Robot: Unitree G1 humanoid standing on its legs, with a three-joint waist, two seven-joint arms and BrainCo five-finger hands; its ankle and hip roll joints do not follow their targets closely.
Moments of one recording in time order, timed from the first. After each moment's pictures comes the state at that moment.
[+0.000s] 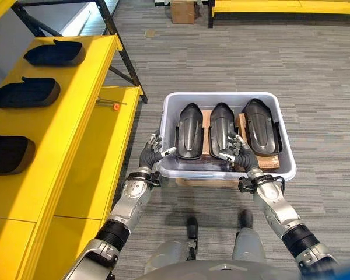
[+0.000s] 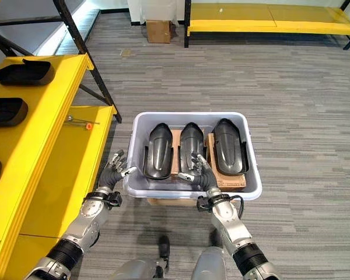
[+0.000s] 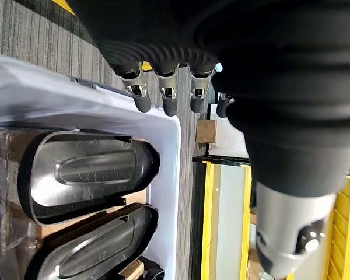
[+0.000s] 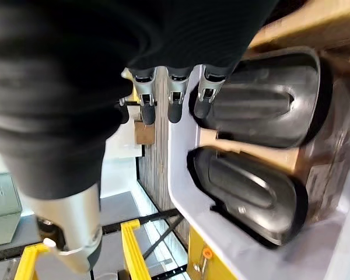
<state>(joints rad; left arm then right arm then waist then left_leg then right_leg) -0.18 0.32 -0.31 0.39 -0.49 -0.20 0.16 -0.16 -0.32 0.36 0.30 0.38 -0.17 -0.09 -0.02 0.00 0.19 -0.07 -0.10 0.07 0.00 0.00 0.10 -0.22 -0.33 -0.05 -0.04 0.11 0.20</state>
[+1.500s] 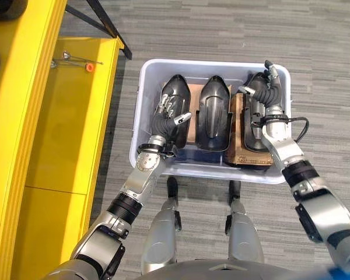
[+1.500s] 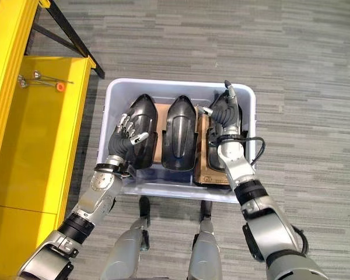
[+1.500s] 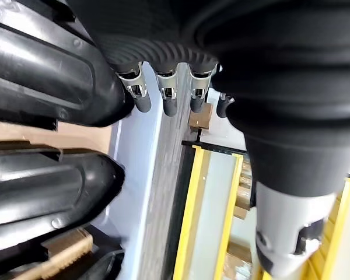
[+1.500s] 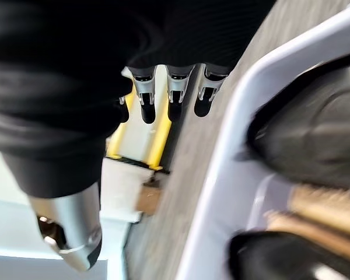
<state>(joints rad) -0.41 0.30 -0.39 0.25 -0.53 -0.30 0.23 -0.79 -0.42 0.28 0.74 0.21 -0.22 -0.44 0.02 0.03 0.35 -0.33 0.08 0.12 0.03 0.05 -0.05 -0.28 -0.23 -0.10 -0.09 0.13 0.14</state>
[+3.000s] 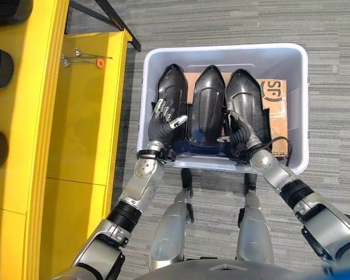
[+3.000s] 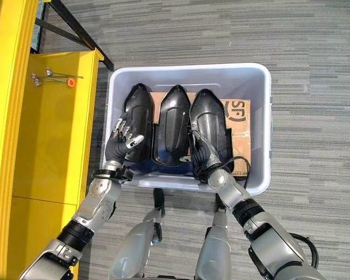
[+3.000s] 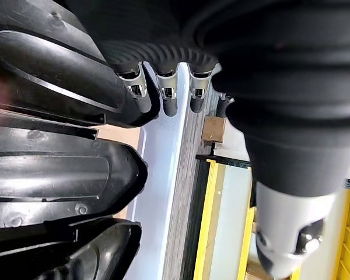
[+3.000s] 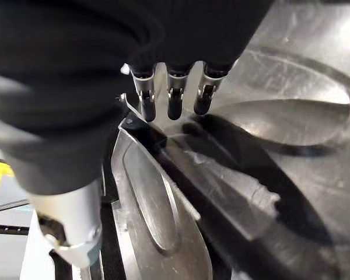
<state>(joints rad) -0.33 0.27 -0.35 0.22 -0.56 -0.32 0.23 -0.53 -0.46 0.51 0.48 -0.10 -0.12 -0.28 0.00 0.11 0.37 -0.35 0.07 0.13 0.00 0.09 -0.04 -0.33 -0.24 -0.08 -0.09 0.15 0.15</state>
